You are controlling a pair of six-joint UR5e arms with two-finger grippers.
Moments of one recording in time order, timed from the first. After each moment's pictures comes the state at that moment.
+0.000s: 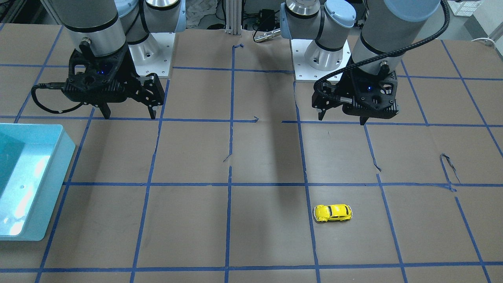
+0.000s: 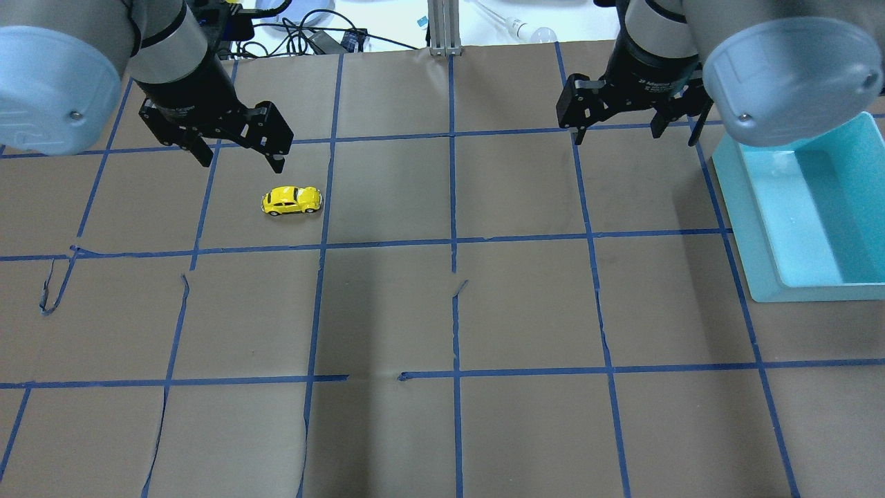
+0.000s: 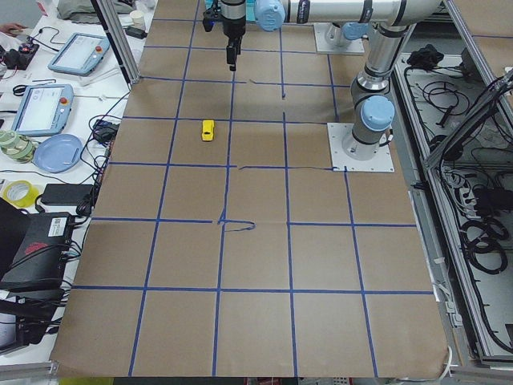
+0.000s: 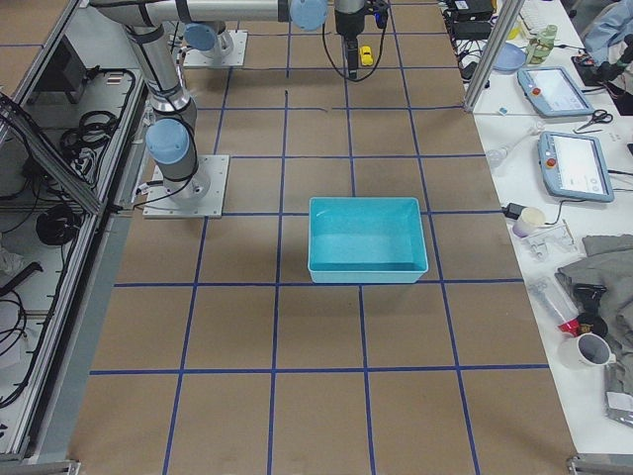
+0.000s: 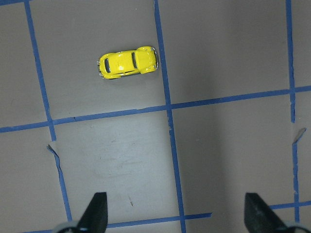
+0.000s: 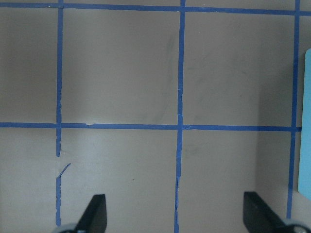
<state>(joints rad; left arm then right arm) -1.58 -1.63 -1.56 -1.52 1.60 0.12 1.66 -1.53 1.57 -1.73 -1.60 0.05</state>
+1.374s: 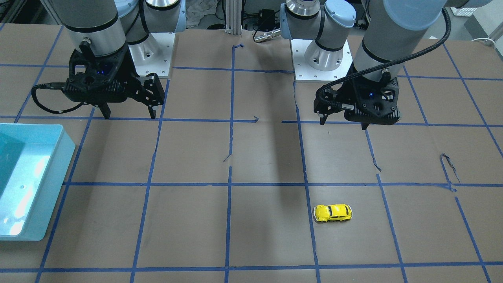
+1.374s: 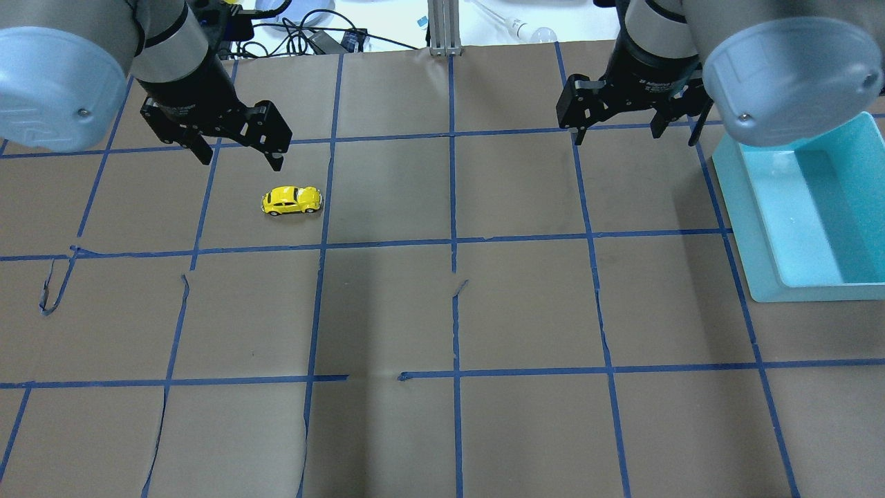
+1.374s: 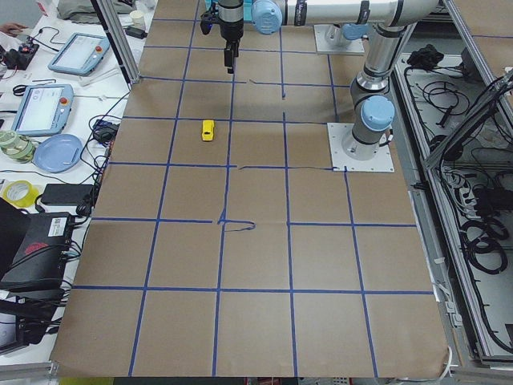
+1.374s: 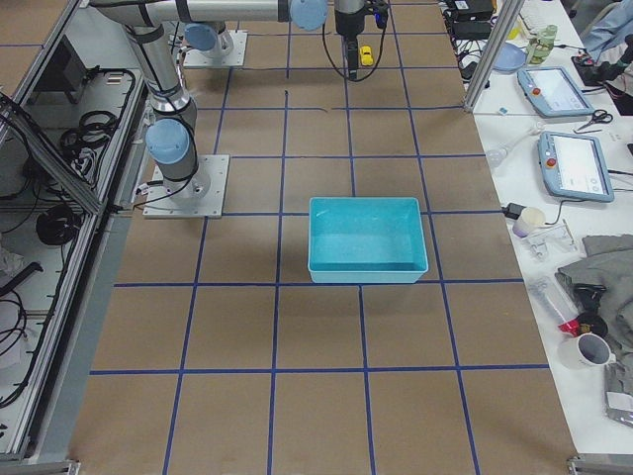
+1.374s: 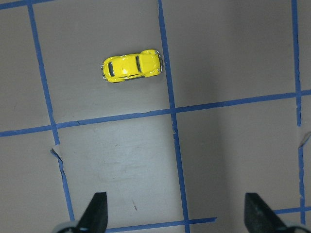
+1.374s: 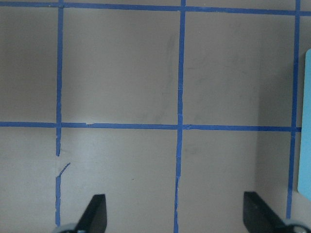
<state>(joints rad) -1.57 -1.65 -1.56 -1.50 1.60 0.13 1.66 -1.53 1.57 -1.73 -1.60 0.05</state>
